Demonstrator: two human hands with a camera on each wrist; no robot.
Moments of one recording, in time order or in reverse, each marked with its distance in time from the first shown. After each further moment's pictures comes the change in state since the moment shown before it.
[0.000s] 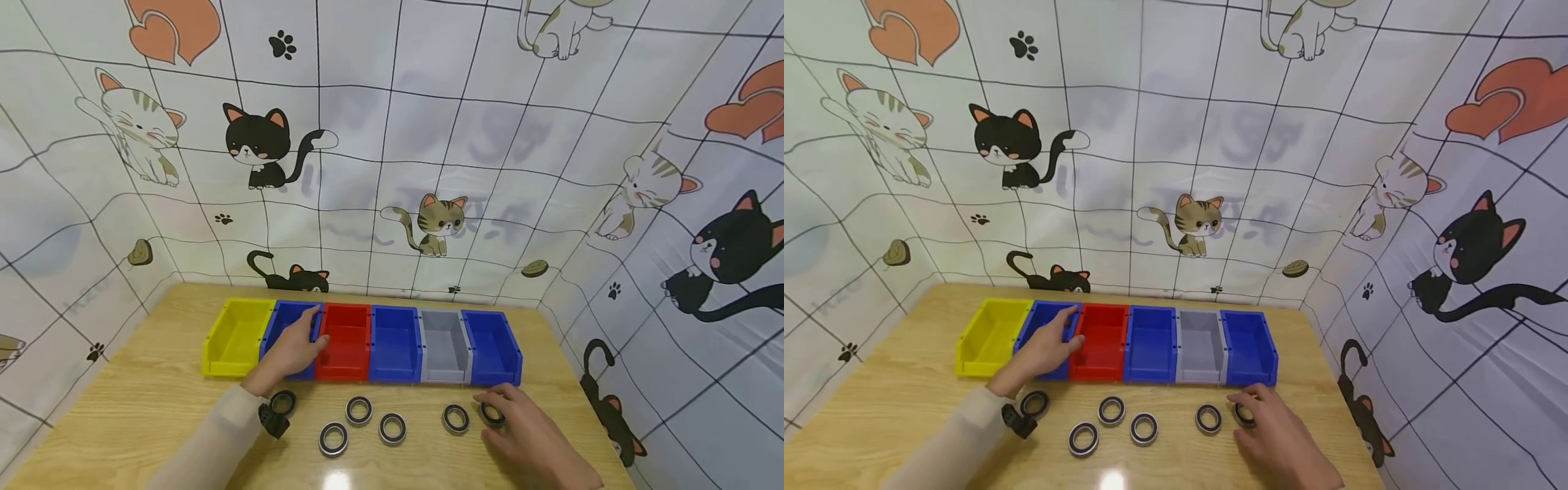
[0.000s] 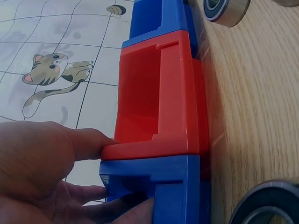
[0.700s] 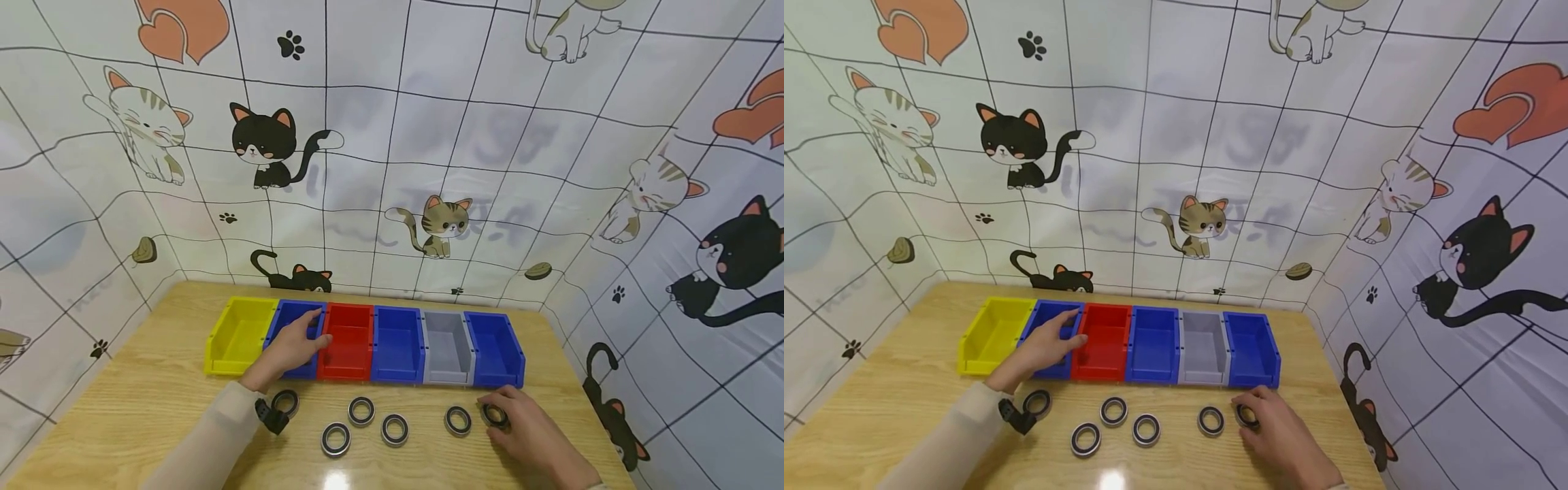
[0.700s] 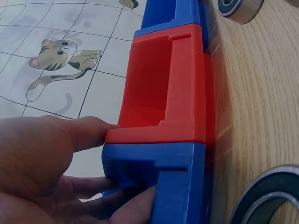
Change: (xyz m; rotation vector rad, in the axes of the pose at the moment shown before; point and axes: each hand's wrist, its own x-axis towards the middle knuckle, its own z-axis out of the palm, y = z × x) left_hand -0.001 -0.005 -0.009 -0.089 -0.049 -0.071; right_hand 0.011 0.007 0.002 0.028 -0.037 -0.010
